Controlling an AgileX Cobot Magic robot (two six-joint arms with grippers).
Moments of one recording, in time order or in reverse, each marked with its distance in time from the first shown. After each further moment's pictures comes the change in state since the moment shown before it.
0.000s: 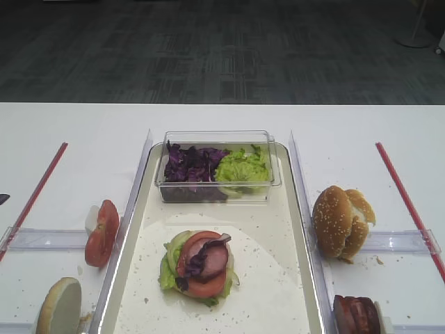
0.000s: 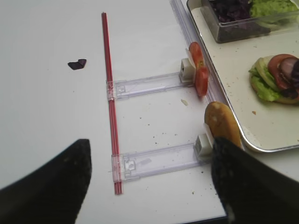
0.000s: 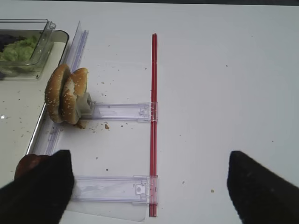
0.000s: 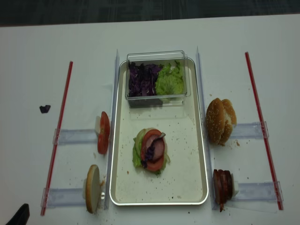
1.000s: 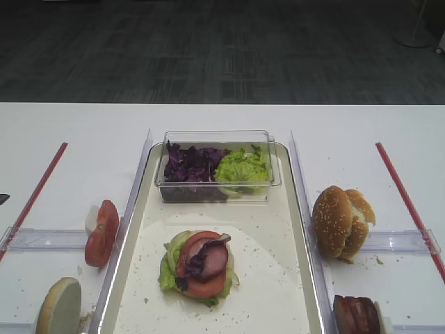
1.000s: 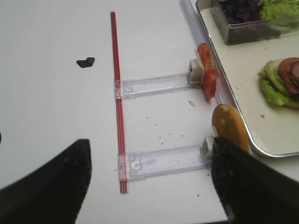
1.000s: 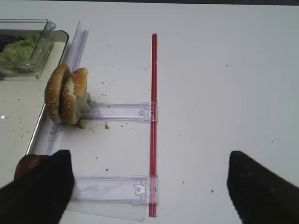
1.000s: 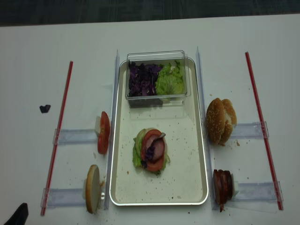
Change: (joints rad) left arm 0.033 0.000 0.000 0.000 0.000 0.002; right arm 0.000 0.000 0.000 0.000 0.000 0.000
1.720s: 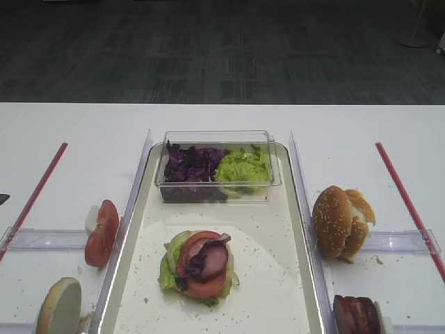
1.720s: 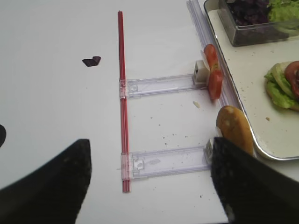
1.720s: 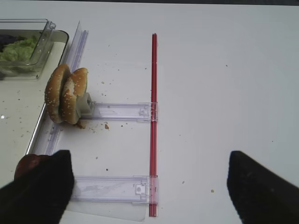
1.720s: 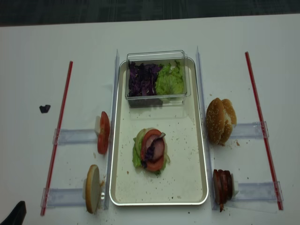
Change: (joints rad) left arm 0.037 0.000 0.000 0.000 0.000 0.000; right arm 0.000 0.000 0.000 0.000 0.000 0.000
